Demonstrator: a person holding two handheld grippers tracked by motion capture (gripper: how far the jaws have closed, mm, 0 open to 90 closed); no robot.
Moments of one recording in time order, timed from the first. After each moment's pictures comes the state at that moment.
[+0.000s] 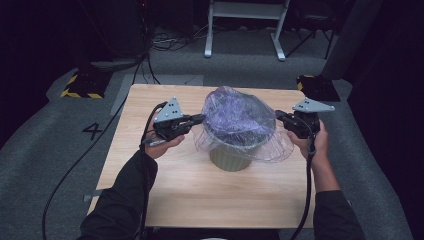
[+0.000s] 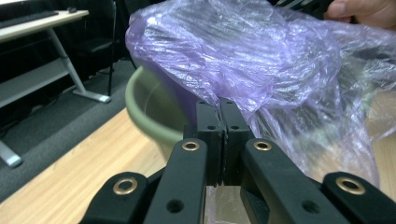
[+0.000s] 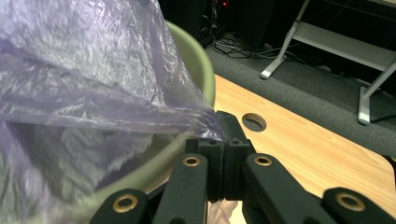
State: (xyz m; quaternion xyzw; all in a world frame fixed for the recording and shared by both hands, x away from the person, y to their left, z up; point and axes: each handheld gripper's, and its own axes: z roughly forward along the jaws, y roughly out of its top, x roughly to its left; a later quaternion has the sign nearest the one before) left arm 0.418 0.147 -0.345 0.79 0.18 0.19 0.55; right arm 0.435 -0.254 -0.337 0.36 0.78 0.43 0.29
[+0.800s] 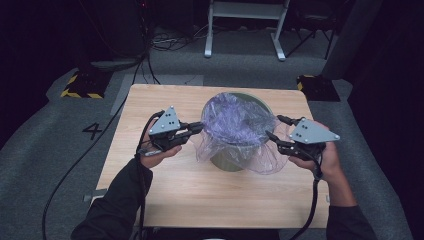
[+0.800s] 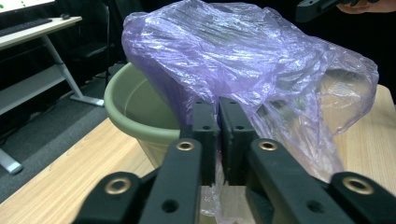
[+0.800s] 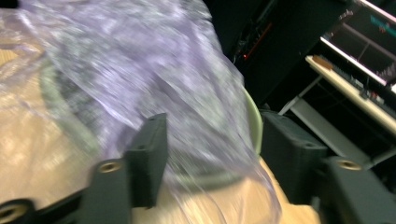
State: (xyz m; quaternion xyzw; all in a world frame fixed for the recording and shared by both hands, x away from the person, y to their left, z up) left arm 0.391 0.144 -0.337 0.80 0.16 0.20 0.55; right arm 0.360 -0.228 -0.308 0.16 0.81 0.42 0.38
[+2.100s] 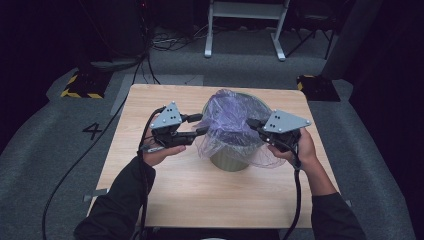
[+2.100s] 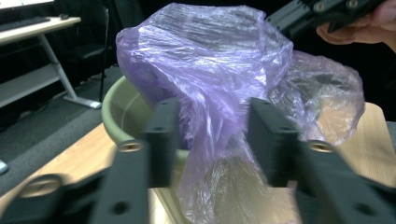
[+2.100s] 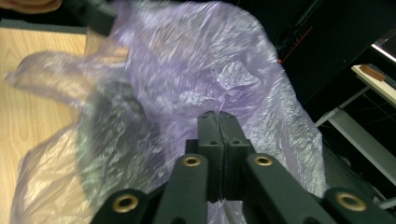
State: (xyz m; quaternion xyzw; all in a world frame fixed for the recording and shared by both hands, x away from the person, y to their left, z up) left arm 0.393 0.141 -0.332 0.79 0.18 0.18 0.57; right arm 0.379 -0.178 -0.299 0.13 0.83 0.43 0.32
